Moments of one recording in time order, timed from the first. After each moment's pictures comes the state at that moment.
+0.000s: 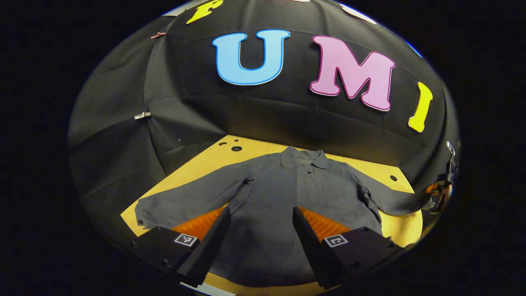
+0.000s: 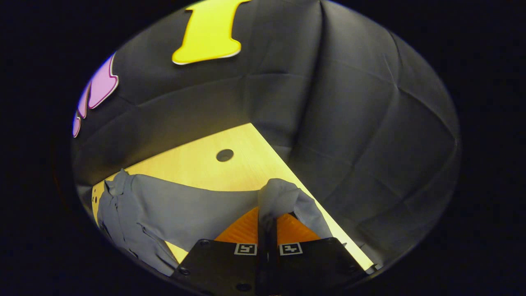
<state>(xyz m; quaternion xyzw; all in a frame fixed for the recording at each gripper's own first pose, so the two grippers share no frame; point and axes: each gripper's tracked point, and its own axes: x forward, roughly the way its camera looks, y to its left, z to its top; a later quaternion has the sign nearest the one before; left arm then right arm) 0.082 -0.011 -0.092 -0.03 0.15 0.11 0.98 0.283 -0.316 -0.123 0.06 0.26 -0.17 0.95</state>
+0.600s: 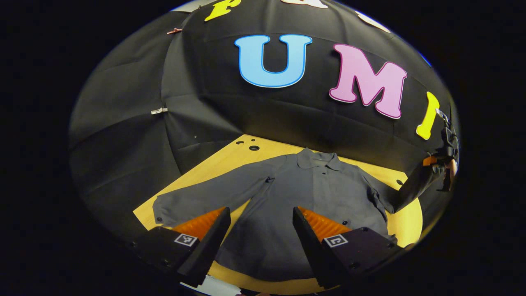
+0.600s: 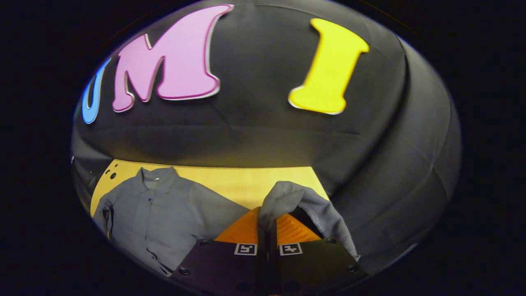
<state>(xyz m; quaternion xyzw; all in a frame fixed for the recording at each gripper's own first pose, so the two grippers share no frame) 0.045 0.043 -0.090 -0.04 0.15 0.14 0.98 0.307 -0.135 0.013 -0.07 0.20 -0.02 0.98</state>
